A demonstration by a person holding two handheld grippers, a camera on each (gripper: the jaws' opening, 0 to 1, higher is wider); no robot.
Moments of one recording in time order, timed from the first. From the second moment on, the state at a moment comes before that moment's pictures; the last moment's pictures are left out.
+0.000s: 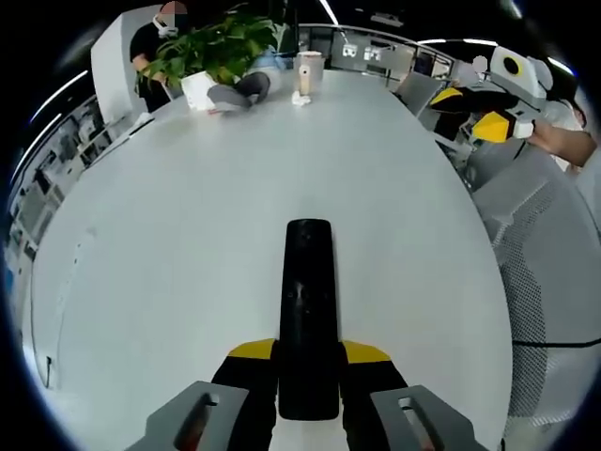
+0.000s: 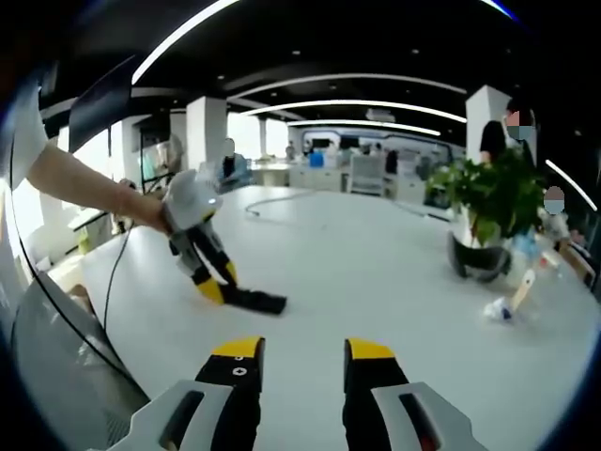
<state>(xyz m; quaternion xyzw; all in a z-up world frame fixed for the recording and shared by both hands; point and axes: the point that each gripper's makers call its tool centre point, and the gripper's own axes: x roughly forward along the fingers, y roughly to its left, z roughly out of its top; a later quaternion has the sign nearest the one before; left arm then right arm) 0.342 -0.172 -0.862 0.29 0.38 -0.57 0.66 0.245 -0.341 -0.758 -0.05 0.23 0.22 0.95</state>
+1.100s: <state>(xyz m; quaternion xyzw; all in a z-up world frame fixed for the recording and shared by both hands) 0.310 -0.166 -0.861 0.26 0.38 -0.58 0.67 0.243 -0.336 -0.760 -0.06 0.23 0.23 0.94</state>
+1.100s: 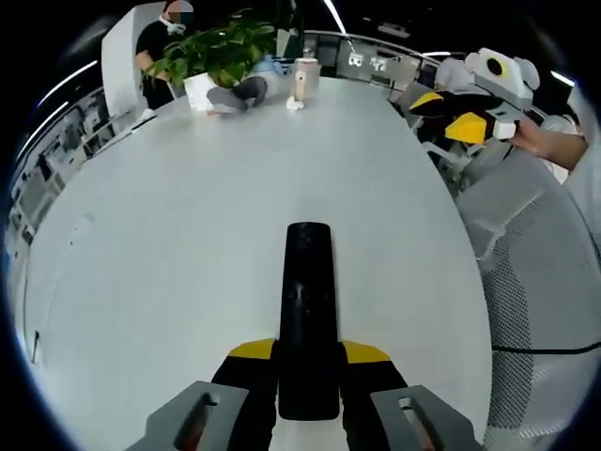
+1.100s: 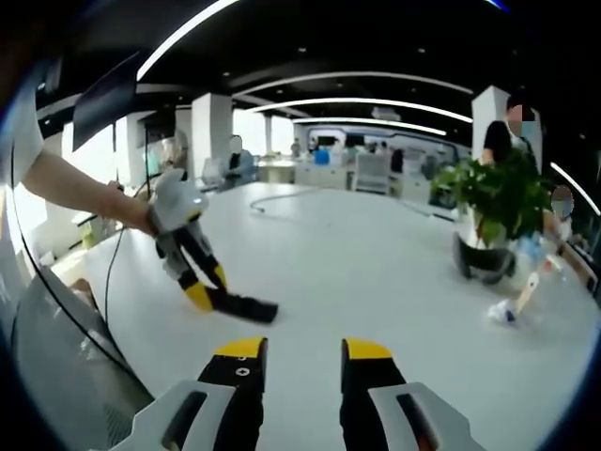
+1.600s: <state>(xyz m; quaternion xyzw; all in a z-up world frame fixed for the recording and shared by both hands) 0.293 -0.166 -0.860 0.25 0.38 -0.58 0.68 0.243 -0.334 -0.762 -0.07 0.24 0.24 0.94</state>
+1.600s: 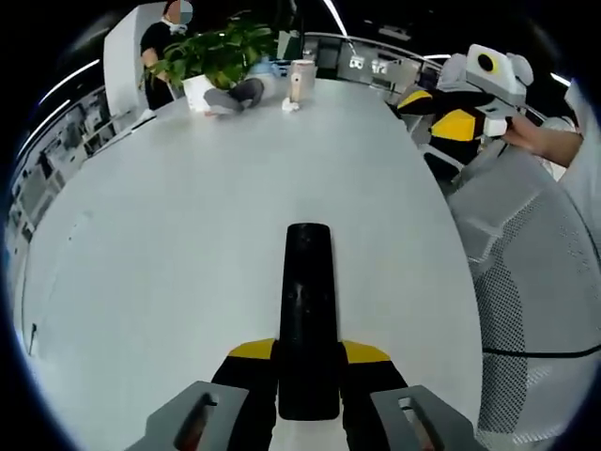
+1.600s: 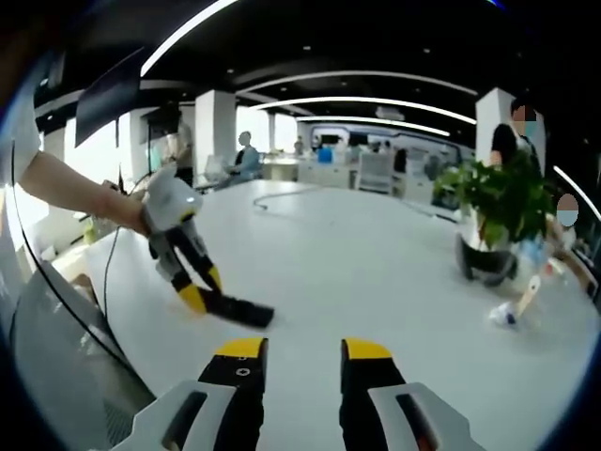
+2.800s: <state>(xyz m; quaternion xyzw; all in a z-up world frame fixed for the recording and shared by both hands) 0.254 -0.168 -0.860 0.24 0.37 -0.59 0.67 0.243 -0.335 -0.762 -0.08 0.24 0.24 0.94</state>
